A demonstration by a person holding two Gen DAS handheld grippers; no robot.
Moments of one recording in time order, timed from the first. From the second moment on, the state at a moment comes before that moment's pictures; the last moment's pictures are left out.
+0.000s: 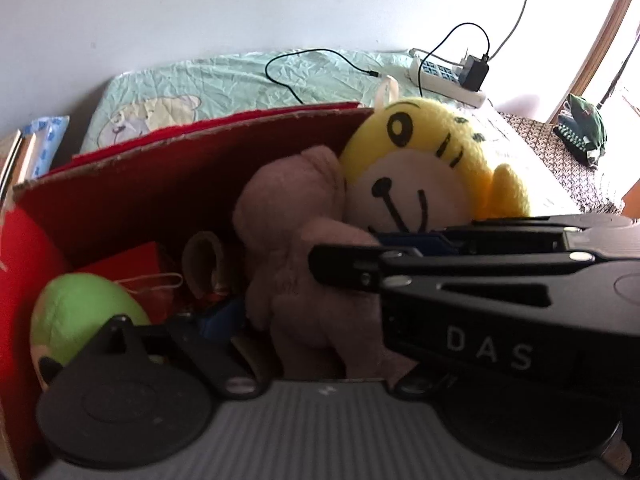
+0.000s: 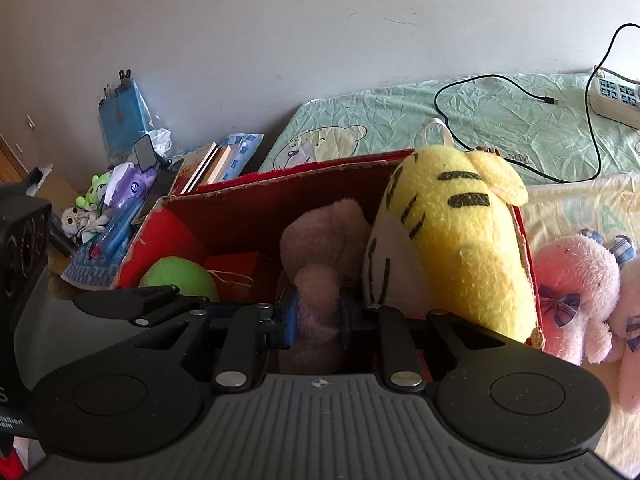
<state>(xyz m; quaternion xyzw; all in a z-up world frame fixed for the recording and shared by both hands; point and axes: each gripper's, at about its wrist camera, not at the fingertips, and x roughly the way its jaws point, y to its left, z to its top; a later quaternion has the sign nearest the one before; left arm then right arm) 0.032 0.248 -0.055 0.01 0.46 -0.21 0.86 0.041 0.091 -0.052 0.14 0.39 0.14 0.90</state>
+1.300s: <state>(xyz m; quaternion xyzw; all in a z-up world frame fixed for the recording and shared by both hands) 0.038 0.235 -0.064 0.05 0.50 -0.19 0.85 0.039 0.086 -0.053 0.17 0.39 0.12 0.90</state>
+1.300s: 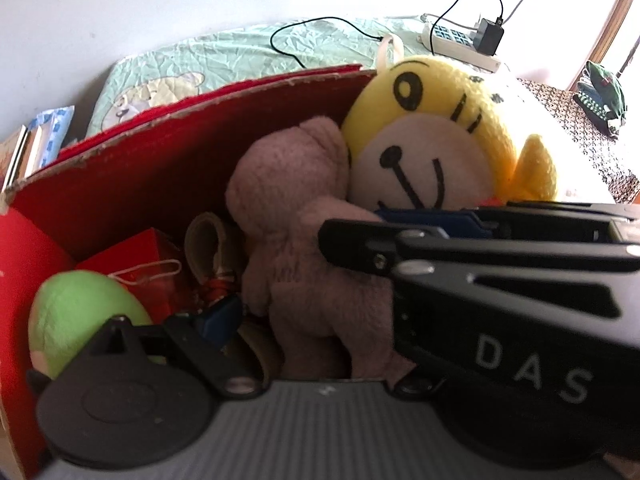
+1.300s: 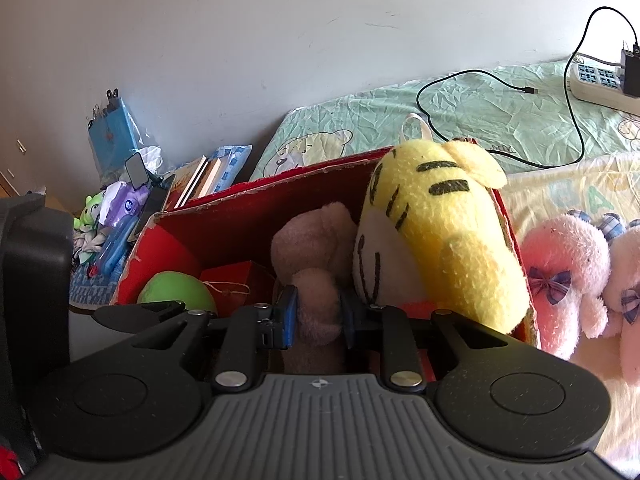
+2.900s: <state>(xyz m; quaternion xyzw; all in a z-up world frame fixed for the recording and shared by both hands) -0.001 0.224 -0.028 0.12 0.44 -0.08 0.88 -0.036 0.054 -0.040 0.27 0.29 0.09 0.92</state>
